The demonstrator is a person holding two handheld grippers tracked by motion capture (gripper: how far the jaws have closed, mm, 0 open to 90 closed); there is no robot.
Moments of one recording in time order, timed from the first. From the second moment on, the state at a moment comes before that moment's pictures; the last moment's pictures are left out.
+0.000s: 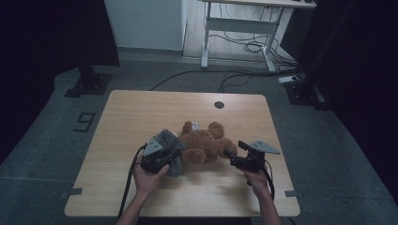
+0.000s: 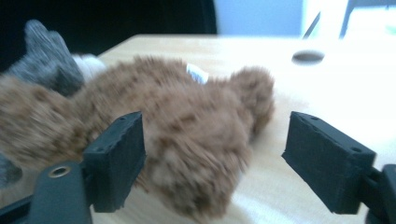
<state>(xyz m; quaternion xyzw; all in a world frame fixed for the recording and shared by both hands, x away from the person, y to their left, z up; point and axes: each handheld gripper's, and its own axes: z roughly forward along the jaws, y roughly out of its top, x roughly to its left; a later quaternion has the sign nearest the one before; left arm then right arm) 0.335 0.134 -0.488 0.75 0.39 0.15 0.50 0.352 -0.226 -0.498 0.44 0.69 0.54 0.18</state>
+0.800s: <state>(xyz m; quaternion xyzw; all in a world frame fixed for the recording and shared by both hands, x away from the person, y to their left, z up) 0.383 0.066 -0.431 0.77 0.35 0.12 0.51 0.359 -0.218 -0.510 0.43 0.71 0.54 0.13</state>
